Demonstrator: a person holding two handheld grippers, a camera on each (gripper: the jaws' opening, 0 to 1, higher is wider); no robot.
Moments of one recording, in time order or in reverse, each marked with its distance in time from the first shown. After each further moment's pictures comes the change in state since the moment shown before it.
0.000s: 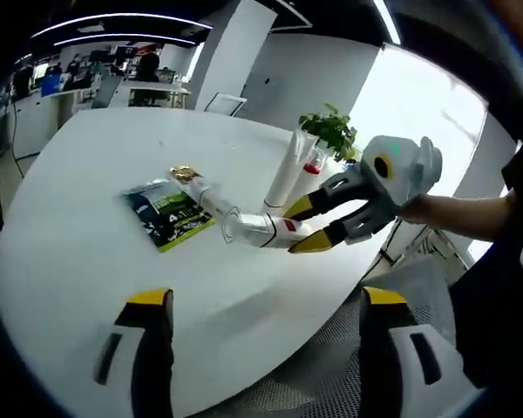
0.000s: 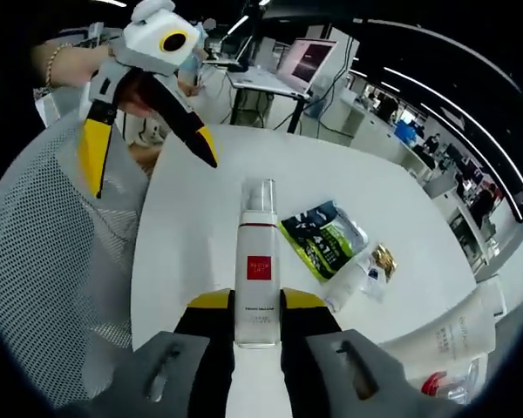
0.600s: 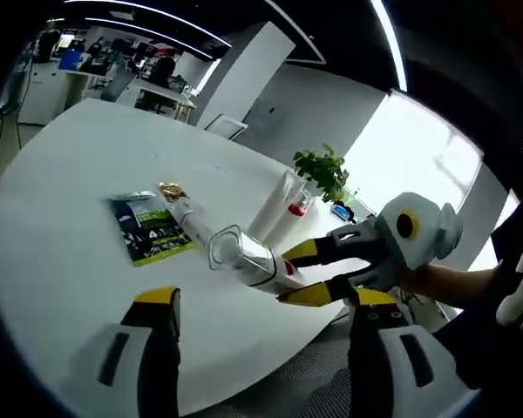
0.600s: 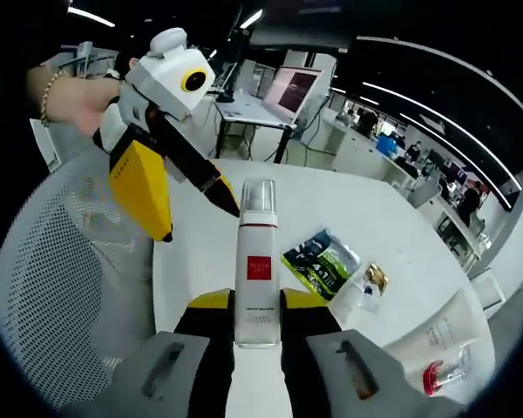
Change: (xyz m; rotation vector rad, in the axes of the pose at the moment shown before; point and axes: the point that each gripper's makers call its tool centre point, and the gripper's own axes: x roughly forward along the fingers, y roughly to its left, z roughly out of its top) left arm 0.004 -0.017 0.028 -0.164 -0.149 -0.075; right arm -0.018 0.018 0.034 0.060 -0.108 -0.085
